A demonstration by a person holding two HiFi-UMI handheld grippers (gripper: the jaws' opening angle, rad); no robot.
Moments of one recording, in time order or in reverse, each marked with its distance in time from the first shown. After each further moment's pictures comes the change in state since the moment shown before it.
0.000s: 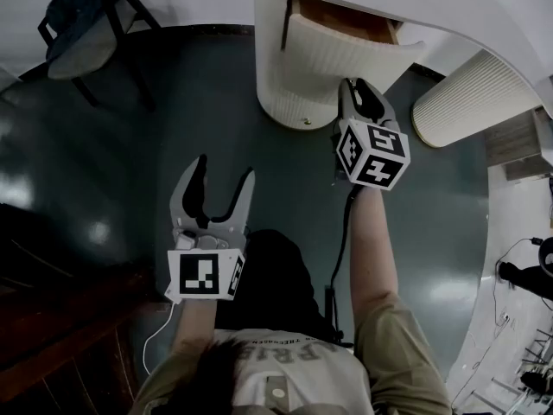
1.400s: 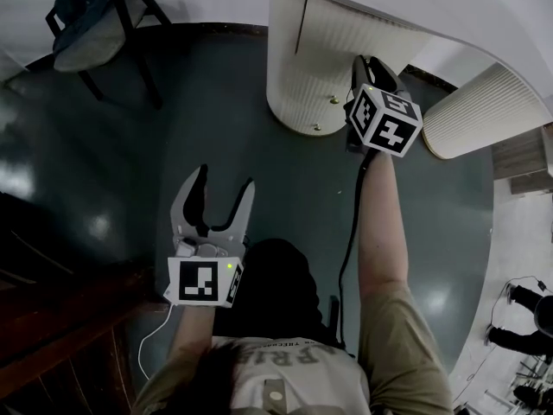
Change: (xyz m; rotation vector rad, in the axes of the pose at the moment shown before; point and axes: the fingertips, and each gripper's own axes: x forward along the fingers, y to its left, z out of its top) left arm 0.000 0.017 -0.023 -0.001 0.042 0.032; right arm 0.071 -0.018 0.016 0.012 0.006 -0.018
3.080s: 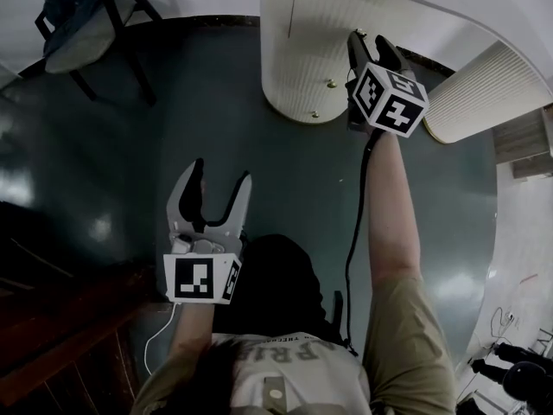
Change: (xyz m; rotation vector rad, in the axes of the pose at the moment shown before) left arm -0.005 -0.003 -0.016 -0.015 -0.022 -0.032; right arm 0.000 -0.008 0.004 0.025 -0.086 0.015
